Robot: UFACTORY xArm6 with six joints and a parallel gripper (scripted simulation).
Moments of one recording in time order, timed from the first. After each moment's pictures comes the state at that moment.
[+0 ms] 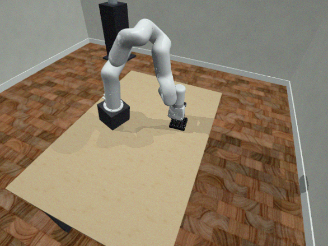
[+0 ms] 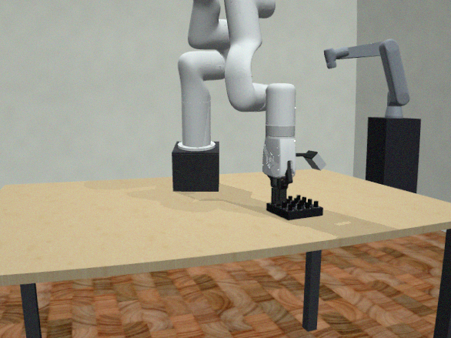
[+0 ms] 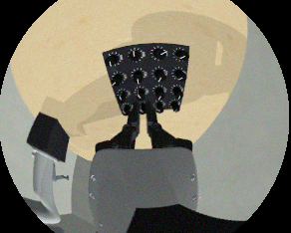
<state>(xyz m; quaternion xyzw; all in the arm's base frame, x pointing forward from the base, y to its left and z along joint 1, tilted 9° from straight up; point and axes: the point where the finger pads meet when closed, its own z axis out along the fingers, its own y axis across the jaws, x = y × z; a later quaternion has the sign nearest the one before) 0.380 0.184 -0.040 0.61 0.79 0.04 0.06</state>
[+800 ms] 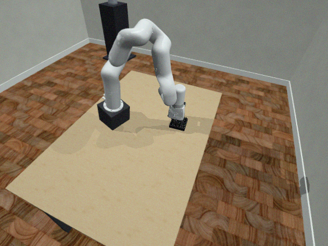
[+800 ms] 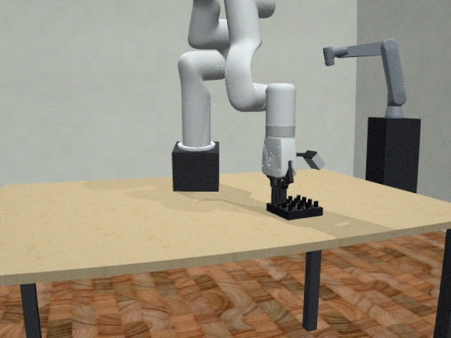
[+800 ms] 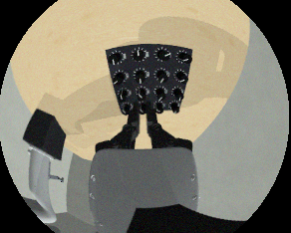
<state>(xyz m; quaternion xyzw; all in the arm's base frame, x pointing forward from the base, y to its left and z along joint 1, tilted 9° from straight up) 0.380 0.184 -0.040 0.59 0.80 0.04 0.07</state>
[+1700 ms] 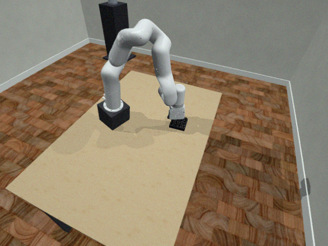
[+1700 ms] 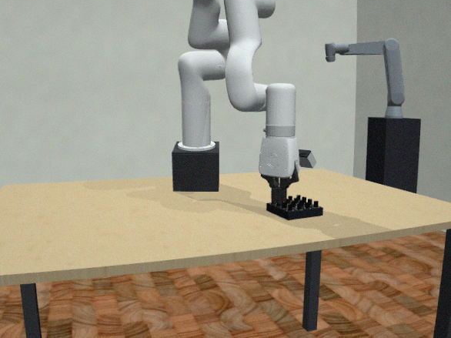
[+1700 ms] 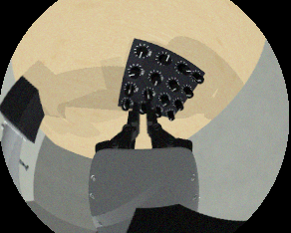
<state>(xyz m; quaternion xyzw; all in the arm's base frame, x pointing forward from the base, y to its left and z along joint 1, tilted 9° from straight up) 0.380 0.184 -0.040 0.44 0.90 0.02 0.08</state>
